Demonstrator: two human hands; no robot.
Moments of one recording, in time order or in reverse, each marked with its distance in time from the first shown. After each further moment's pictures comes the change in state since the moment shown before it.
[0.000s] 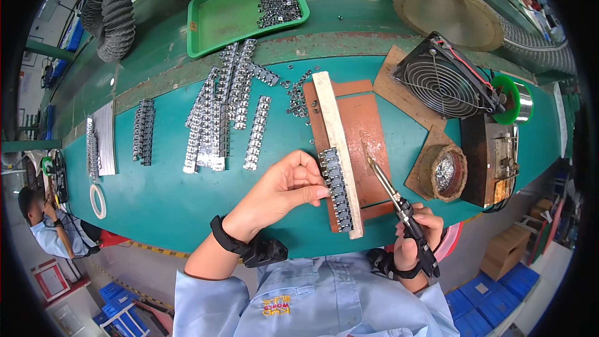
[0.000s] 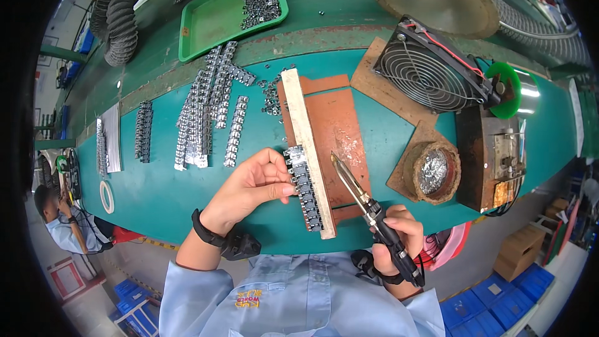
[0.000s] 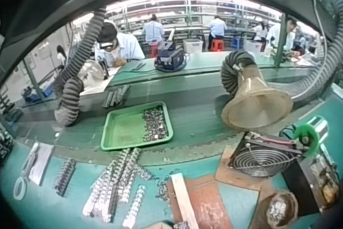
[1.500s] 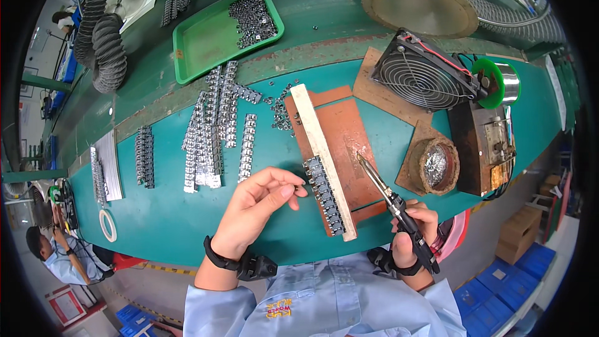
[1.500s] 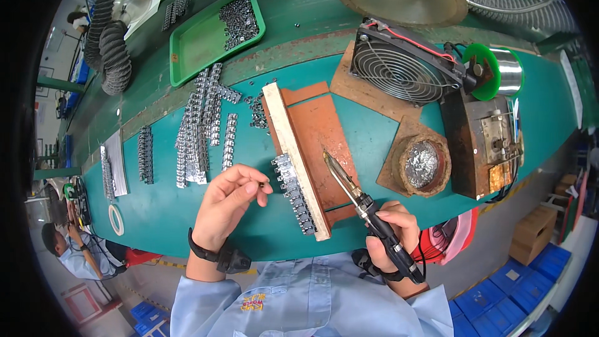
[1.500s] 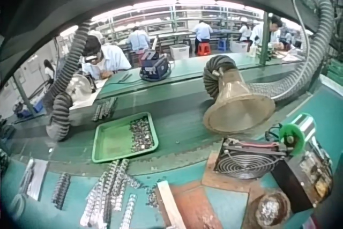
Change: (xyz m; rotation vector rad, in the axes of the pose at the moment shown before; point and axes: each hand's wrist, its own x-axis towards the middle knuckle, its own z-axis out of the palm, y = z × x) left_hand -0.019 0.020 0.008 0.066 0.175 0.090; right_hand -0.002 0.002 -0.006 0.082 -0.004 -0.006
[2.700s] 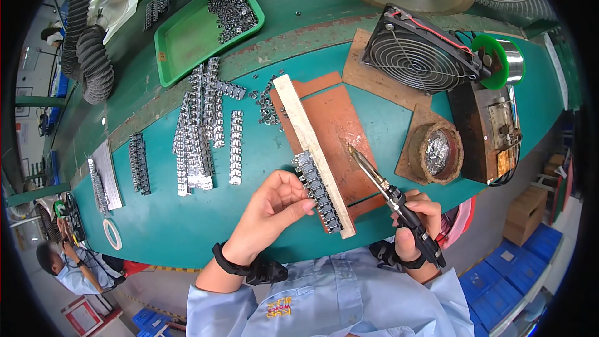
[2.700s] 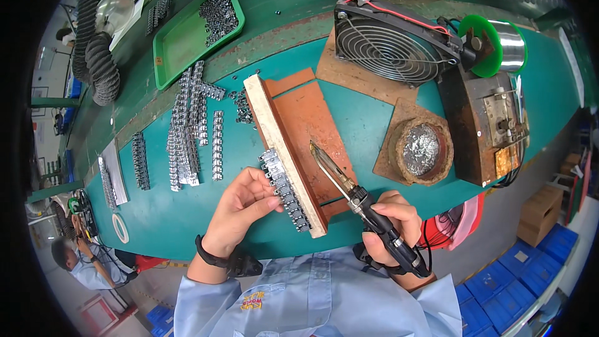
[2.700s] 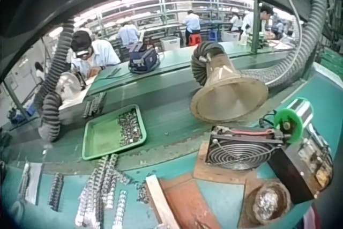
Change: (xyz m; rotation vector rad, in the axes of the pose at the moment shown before) left_hand 0.004 -0.019 0.016 -0.001 -0.025 -0.130; right_hand 0.005 0.002 -0.002 -0.065 -0.050 -0.029
